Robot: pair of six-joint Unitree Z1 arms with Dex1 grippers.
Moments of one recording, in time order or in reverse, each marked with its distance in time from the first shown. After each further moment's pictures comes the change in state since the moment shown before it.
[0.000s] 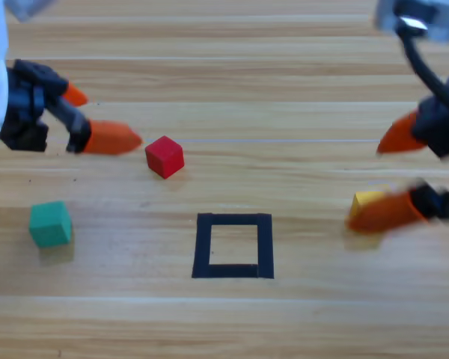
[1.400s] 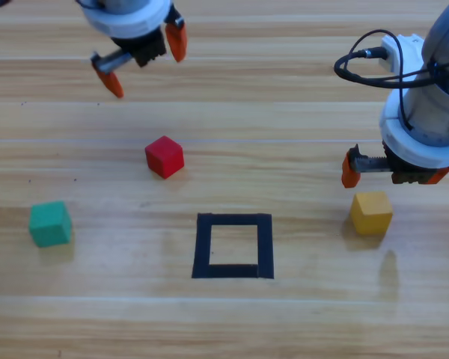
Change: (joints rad) arm 0 0.042 0.844 -1.312 1.079 0.283 -1.311; arm 1 -0.244 0.467 -0.106 0.016 -0.279 0.825
